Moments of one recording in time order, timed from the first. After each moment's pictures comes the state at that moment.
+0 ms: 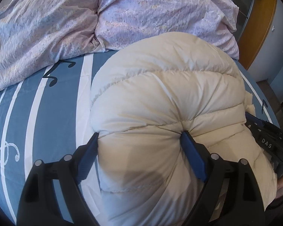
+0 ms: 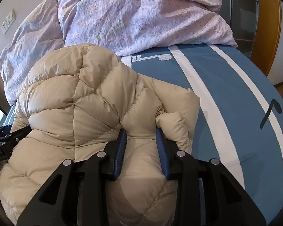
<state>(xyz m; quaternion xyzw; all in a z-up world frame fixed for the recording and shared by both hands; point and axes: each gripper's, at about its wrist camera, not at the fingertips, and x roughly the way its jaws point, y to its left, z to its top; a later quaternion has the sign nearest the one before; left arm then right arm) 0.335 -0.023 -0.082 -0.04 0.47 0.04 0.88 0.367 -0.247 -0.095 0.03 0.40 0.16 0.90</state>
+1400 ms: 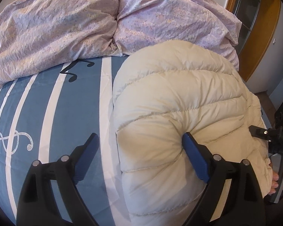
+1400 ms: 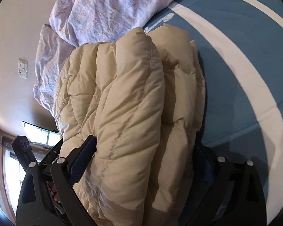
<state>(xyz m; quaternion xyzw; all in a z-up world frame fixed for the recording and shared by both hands) 0.299 0.006 -0.056 -0.07 0.44 0.05 0.89 0.369 -0.283 -0.124 0.29 0.50 0.29 0.76</state>
